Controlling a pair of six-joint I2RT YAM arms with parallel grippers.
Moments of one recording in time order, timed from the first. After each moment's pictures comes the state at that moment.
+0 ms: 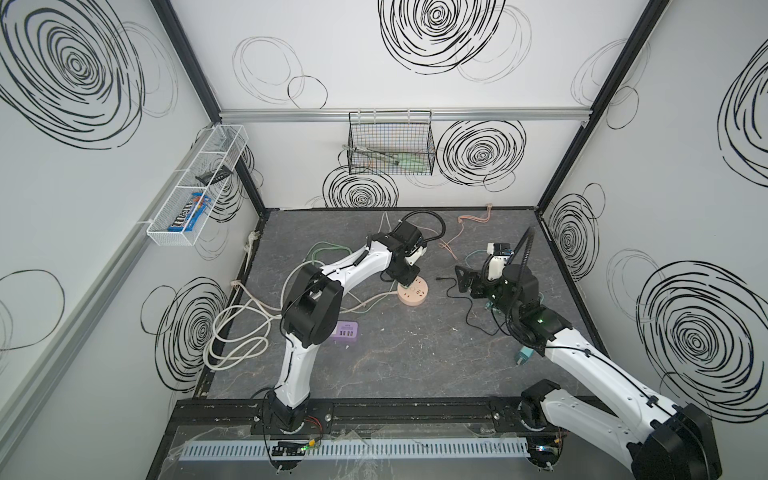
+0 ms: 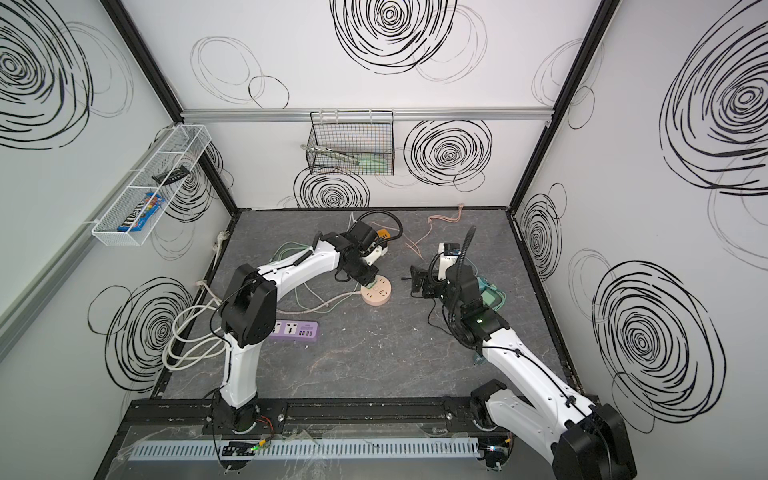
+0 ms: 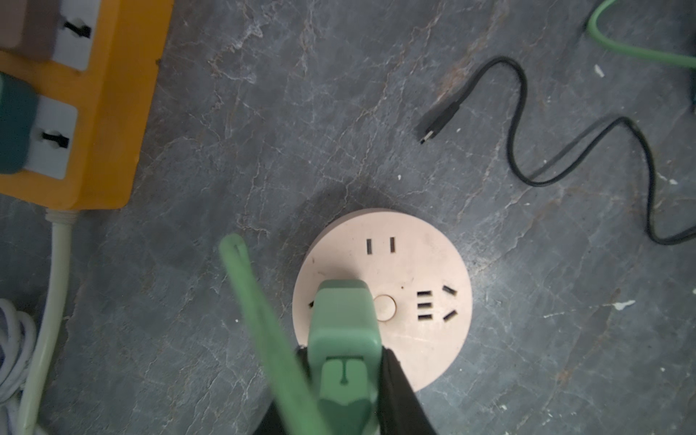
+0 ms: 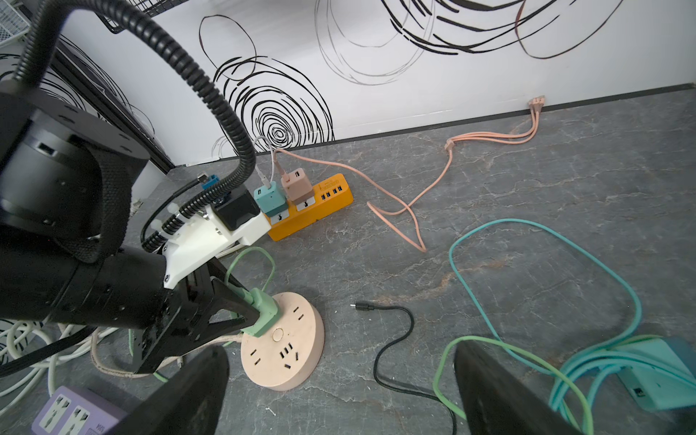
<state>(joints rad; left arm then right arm) -0.63 2.08 1.68 -0.80 0.07 0.04 0.46 0.96 0.61 -0.02 0.10 0.39</state>
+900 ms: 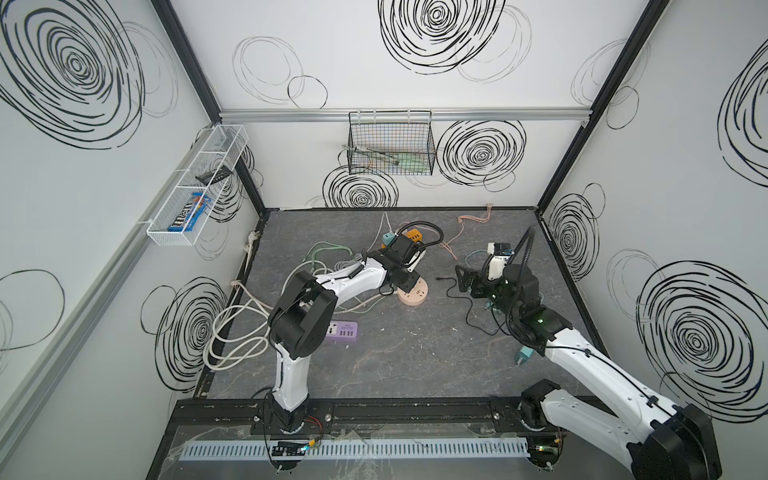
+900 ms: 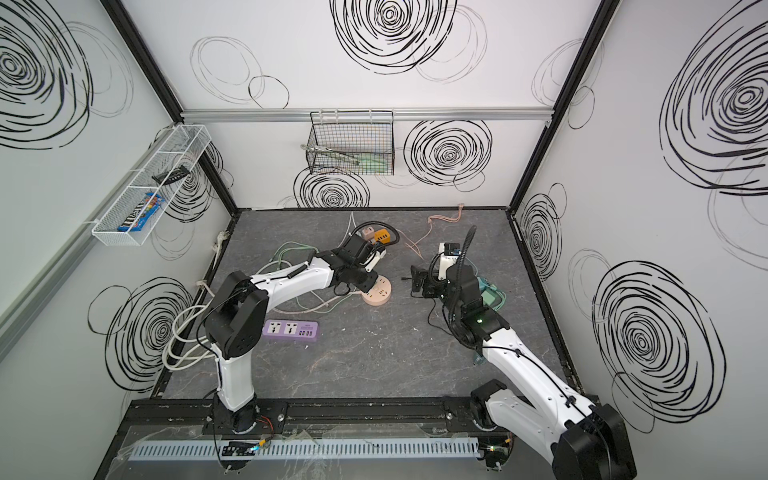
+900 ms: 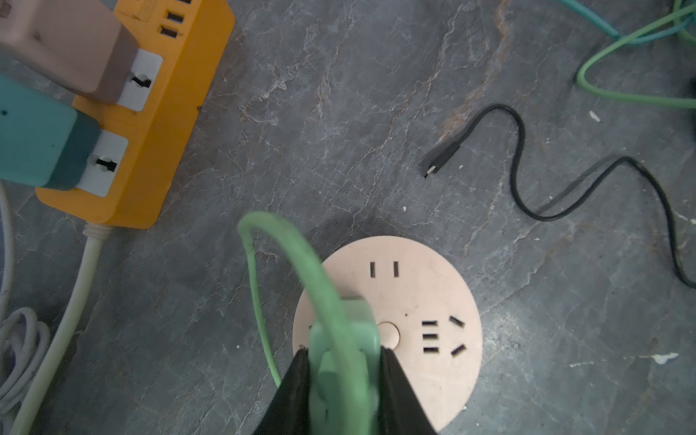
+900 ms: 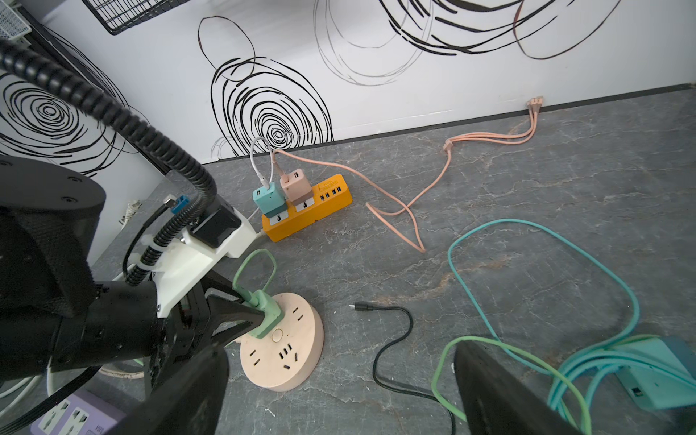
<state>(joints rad) -0.65 1.98 1.41 -0.48 0.00 0.02 0.45 0.96 0.61 -0.02 0.10 0.39</state>
